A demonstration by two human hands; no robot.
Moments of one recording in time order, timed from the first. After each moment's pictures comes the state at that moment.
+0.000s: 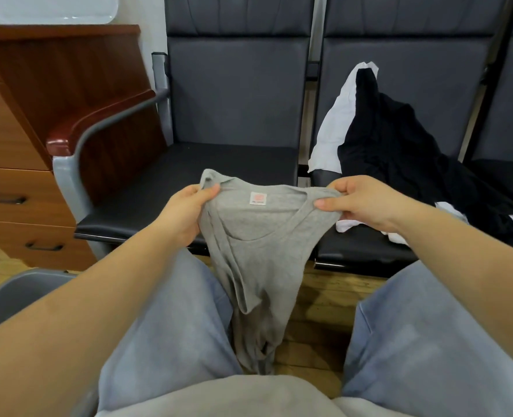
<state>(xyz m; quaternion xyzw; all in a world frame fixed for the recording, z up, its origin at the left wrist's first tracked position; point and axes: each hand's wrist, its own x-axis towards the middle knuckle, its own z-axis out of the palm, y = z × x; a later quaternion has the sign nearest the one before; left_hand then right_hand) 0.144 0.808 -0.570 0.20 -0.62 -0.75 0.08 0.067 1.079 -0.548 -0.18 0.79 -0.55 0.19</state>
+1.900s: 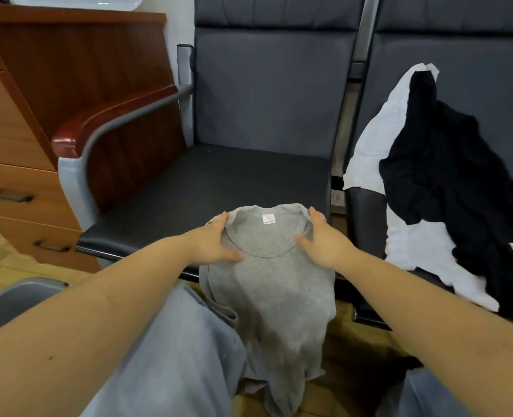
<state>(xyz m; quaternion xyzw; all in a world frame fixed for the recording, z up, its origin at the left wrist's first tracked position) 0.073 0.743 -0.622 0.14 -0.94 -0.25 -0.18 -0.016 0.967 -0.642 -0.20 0.94 -0.25 0.12</state>
